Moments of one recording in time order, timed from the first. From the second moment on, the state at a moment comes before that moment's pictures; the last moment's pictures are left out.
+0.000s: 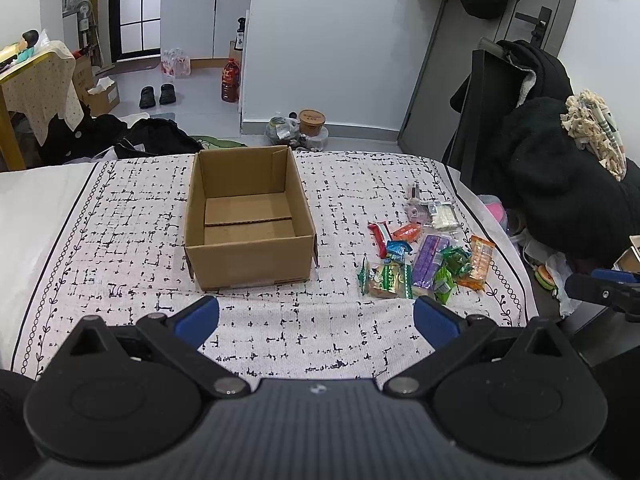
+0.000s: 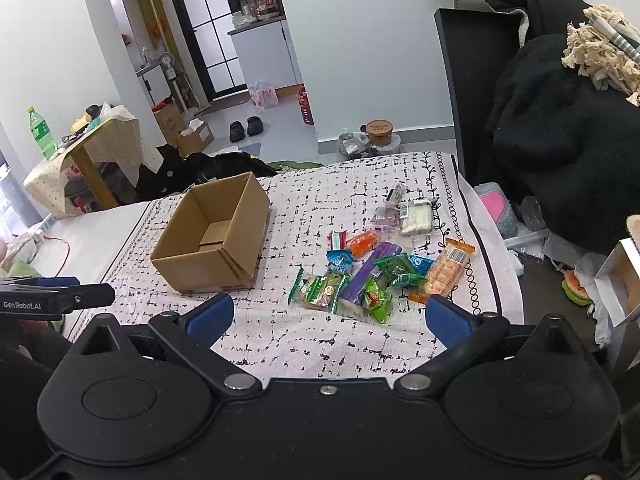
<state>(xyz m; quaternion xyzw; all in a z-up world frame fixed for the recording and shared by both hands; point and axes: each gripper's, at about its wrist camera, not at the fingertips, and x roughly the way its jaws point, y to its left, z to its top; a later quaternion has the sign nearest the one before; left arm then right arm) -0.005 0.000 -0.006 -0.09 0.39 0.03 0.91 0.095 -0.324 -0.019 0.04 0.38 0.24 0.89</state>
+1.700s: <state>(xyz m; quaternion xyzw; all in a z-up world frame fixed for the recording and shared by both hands) -0.003 0.006 -0.008 -0.10 0.40 0.04 0.91 0.098 -0.325 -0.022 0.05 0.37 0.23 0.90</state>
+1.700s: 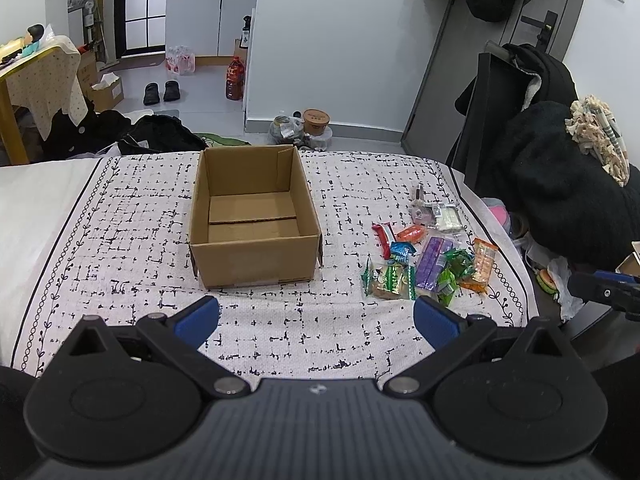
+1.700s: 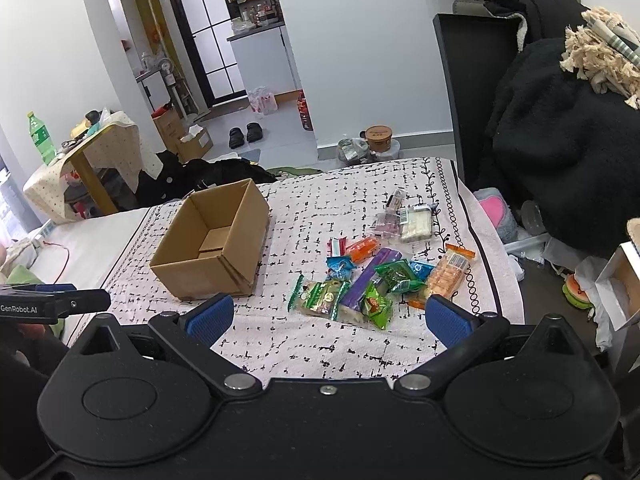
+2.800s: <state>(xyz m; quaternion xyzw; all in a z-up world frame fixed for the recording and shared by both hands) 0.091 -0.023 -0.071 -0.13 0.43 0.01 0.89 0.171 -0.344 -0.083 0.06 0.39 0.18 0.90</state>
